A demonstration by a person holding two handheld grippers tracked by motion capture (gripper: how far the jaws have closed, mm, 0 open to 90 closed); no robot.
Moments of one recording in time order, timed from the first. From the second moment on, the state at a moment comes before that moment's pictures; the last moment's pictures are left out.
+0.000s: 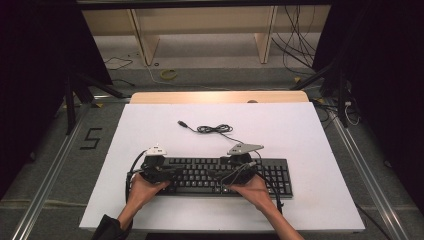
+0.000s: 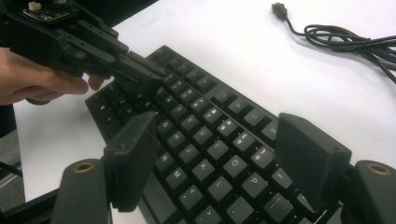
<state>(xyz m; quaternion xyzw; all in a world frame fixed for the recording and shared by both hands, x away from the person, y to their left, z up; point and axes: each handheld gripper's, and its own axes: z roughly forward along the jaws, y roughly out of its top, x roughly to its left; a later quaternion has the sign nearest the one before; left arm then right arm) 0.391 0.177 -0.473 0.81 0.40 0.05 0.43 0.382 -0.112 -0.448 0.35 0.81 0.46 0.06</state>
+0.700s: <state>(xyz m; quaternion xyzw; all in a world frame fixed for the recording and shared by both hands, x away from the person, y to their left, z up) 0.397 0.160 -0.481 0.82 0.40 0.06 0.40 0.382 -0.112 -0.449 0.35 0.81 0.46 0.07</state>
